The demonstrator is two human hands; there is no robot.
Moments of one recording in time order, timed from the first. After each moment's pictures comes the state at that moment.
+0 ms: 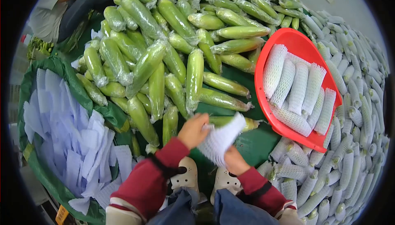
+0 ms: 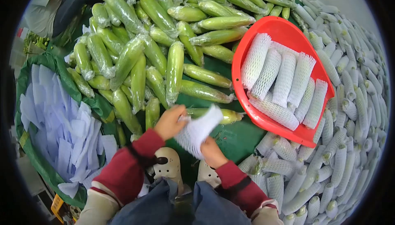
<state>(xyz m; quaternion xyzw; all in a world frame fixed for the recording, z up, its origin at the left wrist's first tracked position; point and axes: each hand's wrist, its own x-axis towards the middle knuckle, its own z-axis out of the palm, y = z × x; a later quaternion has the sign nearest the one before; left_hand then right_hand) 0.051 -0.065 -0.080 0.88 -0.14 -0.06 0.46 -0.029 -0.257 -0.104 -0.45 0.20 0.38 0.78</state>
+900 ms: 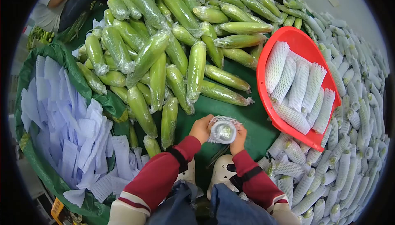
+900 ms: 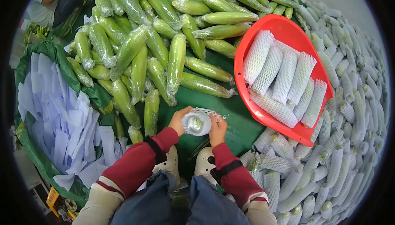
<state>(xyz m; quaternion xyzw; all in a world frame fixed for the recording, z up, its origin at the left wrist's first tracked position) 0.014 -0.105 -0.132 0.80 0.01 -0.07 0.60 0.000 -0.256 -0.124 -0.62 0.22 0.01 0.75</state>
